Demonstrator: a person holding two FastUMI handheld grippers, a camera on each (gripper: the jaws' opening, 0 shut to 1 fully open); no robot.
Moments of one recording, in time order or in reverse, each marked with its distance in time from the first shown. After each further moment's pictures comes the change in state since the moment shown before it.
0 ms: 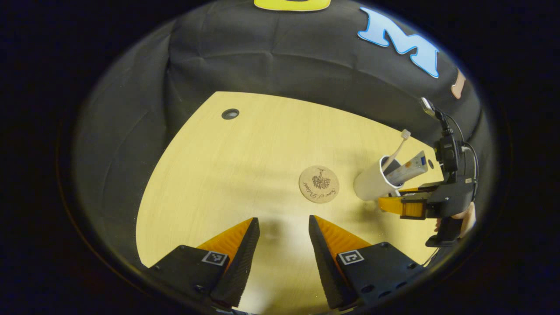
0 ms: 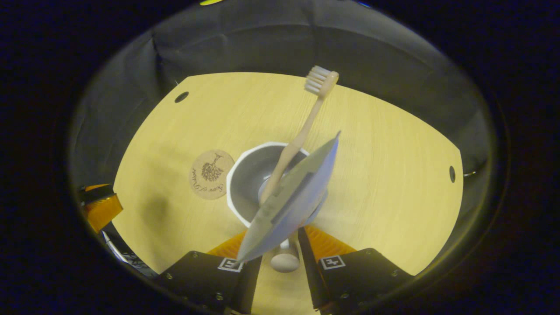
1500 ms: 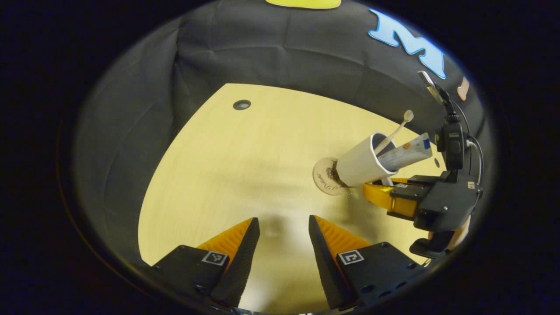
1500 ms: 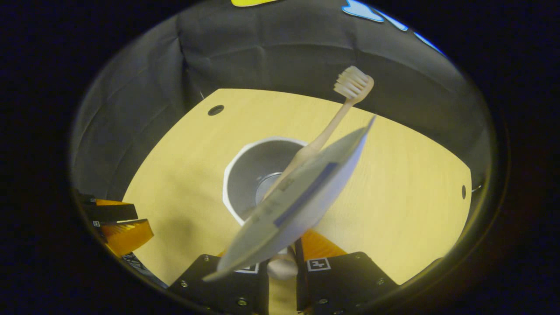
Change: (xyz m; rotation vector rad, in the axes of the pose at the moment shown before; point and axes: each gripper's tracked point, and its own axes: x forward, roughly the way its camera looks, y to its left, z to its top) left arm 0.016 -0.025 -0.022 -0.029 0.035 0.033; right arm 0.007 0.093 0.037 -0.064 -0.151 0.100
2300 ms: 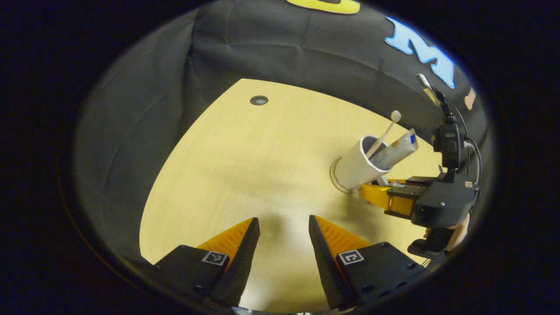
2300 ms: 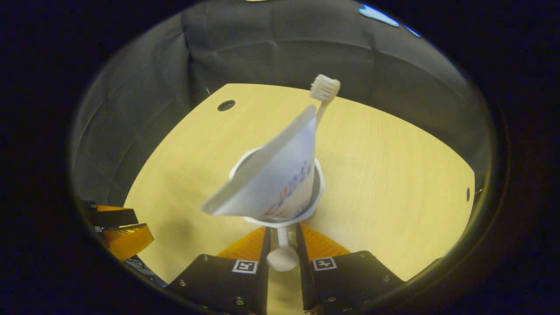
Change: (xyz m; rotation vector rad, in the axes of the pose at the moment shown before) left arm -0.028 -0.006 -0.005 -0.045 -0.006 0.006; right arm 0.010 0.024 0.010 -0.017 0.010 0.011
